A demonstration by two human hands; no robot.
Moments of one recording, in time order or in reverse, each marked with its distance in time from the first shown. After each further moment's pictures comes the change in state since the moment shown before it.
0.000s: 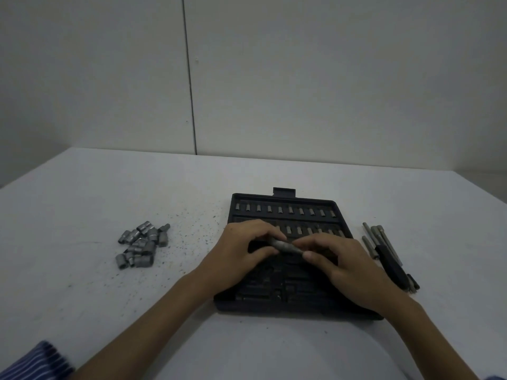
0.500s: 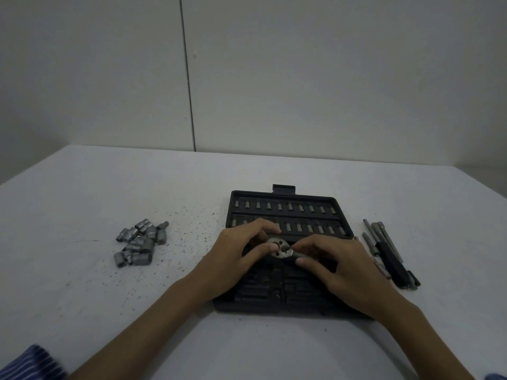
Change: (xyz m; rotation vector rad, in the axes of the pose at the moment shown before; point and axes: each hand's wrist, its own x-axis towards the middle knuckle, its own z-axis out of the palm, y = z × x) left_hand -0.010 0.004 -0.001 -0.020 -0.006 -0.100; right_hand -0.005 0.001 0.006 -0.069 0.072 -0.154
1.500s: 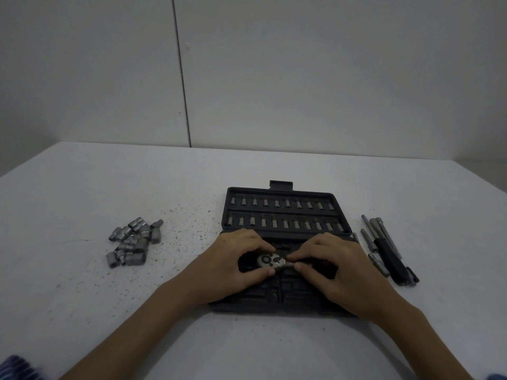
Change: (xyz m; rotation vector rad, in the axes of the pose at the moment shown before) left_hand -0.009 -0.006 -0.004 0.142 -0.174 0.052; right_hand -0.009 0.004 0.002 -0.070 -0.014 -0.013
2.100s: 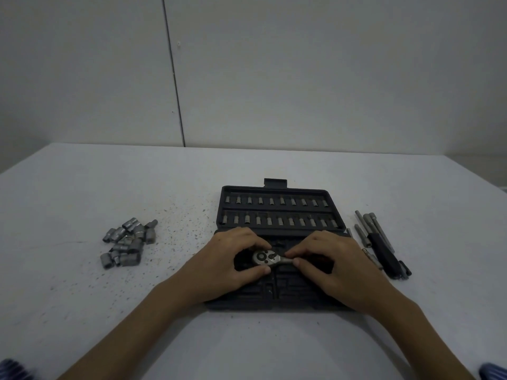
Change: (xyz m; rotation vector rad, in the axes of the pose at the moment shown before) left_hand 0.001 -0.001 0.002 0.003 -0.015 -0.023; right_hand -0.001 0.002 -0.003 -0.026 -0.030 0.056
